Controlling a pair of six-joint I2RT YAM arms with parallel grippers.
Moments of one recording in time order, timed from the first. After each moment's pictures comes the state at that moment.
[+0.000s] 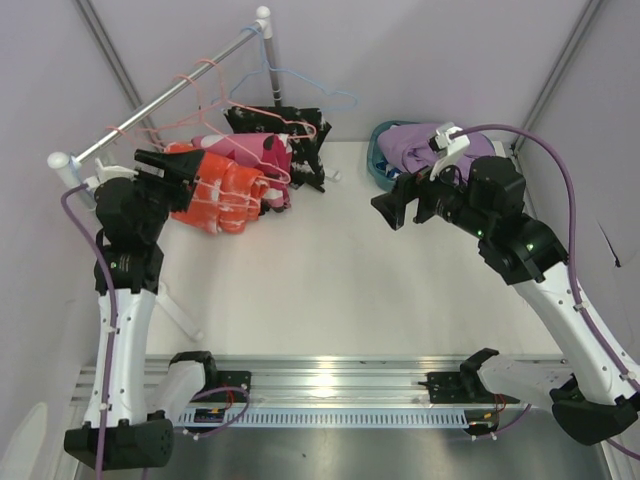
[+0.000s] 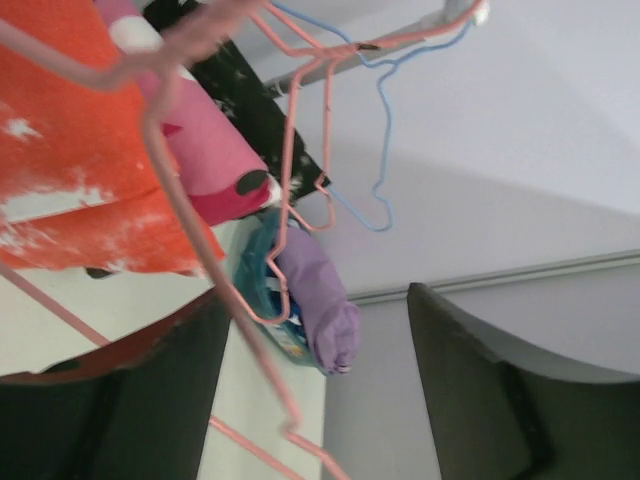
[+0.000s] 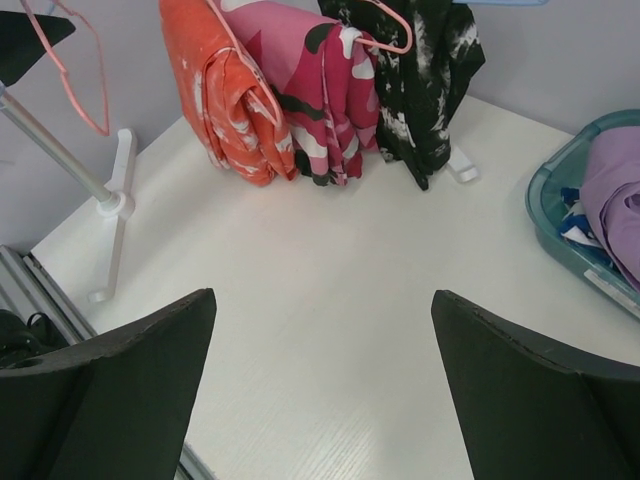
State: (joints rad) left arm 0.07 0.94 1.13 -0.31 0.15 -1.13; right arm 0.55 1.07 1.42 -0.54 -0.19 0.13
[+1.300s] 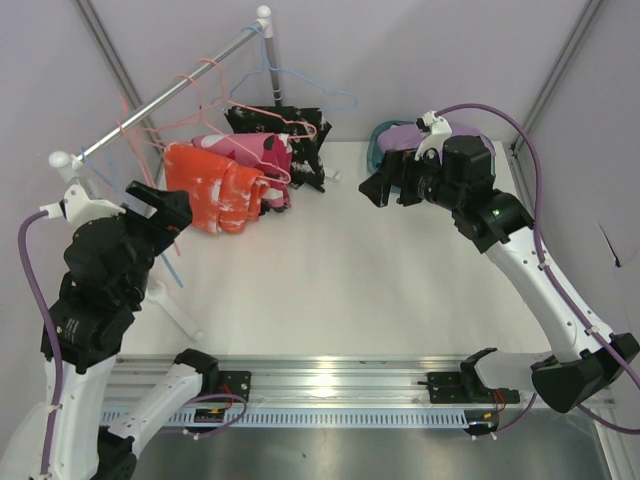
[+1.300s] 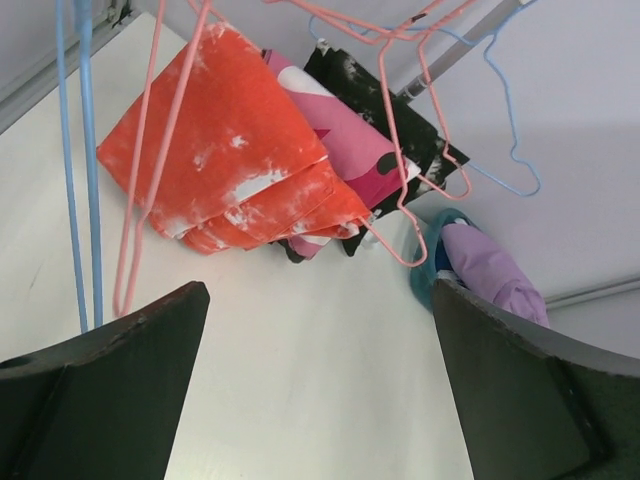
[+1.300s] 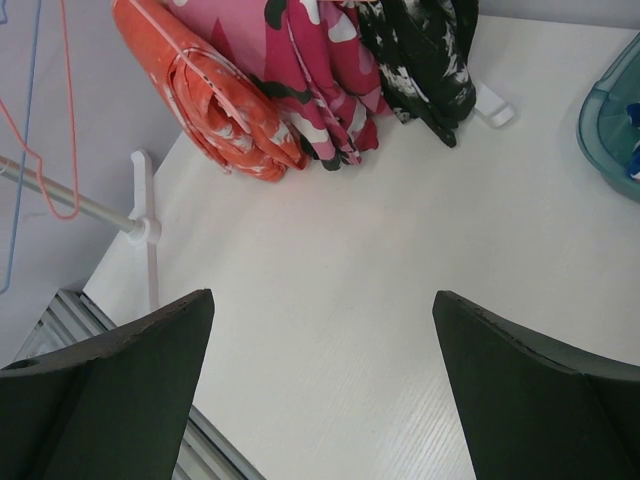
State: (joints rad) left arm -0.34 0.75 1.41 -0.89 -0.49 -0.74; right arm 0.48 1.26 1.45 -0.50 -0.24 0.34
